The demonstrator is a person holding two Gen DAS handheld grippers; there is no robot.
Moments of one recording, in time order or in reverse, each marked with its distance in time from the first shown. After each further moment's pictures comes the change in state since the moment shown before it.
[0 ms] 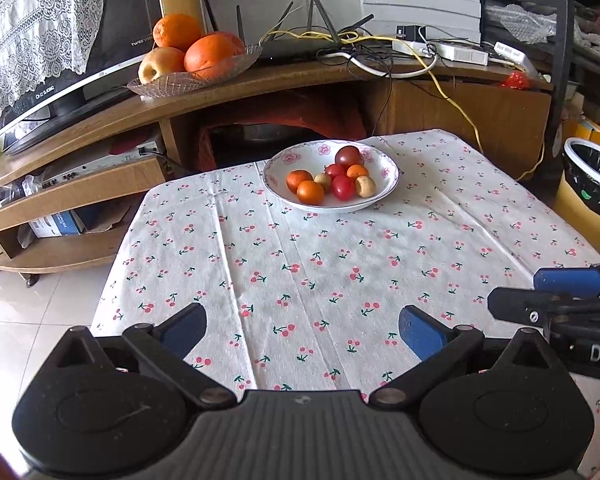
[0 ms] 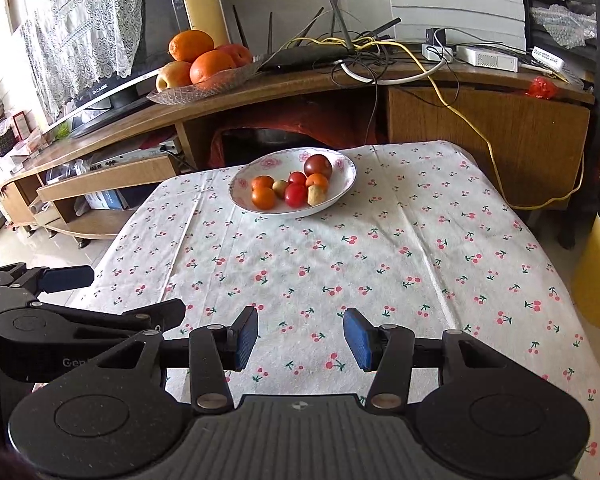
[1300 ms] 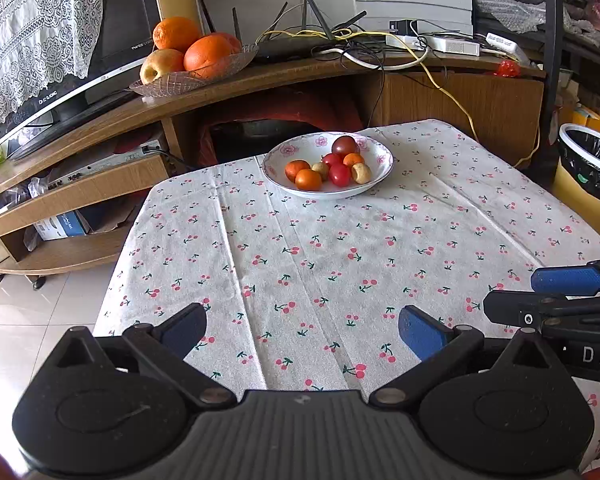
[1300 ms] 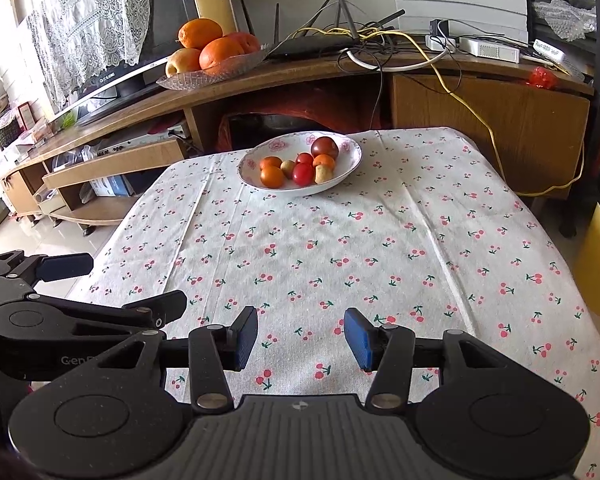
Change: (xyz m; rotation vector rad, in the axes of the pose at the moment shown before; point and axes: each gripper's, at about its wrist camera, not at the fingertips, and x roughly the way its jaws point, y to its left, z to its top) left arm -0.012 -0.006 -0.018 0.029 -0.001 0.019; right arm -0.007 0.007 -0.020 -0.005 0.022 0.003
